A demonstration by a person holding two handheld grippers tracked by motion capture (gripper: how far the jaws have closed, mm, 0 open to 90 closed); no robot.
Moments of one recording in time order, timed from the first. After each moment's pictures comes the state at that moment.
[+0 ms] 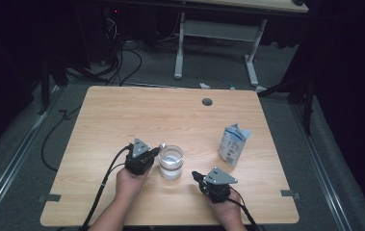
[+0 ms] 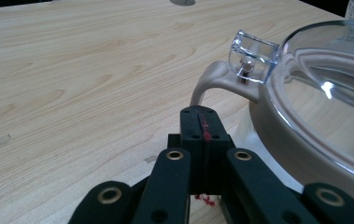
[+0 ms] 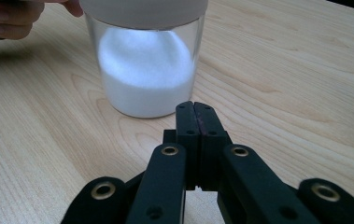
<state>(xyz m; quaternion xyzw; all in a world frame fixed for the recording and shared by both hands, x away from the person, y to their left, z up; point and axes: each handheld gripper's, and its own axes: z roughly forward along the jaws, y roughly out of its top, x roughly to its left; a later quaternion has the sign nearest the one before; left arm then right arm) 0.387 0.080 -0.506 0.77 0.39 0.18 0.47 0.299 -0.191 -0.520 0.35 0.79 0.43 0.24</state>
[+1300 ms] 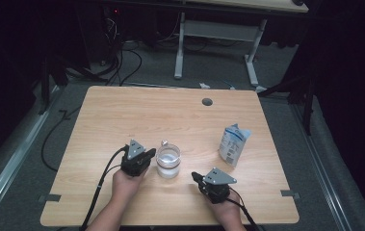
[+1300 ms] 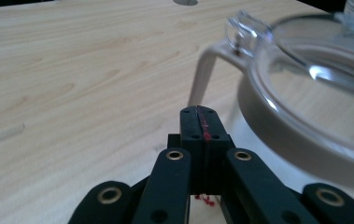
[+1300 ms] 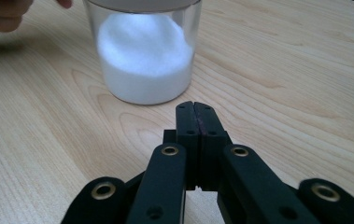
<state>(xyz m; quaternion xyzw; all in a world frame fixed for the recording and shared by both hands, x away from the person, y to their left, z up) 0.376 0.093 -0.508 0.77 0.39 0.19 0.47 0.299 -0.190 -0.523 0.36 0.80 0.43 0.23</state>
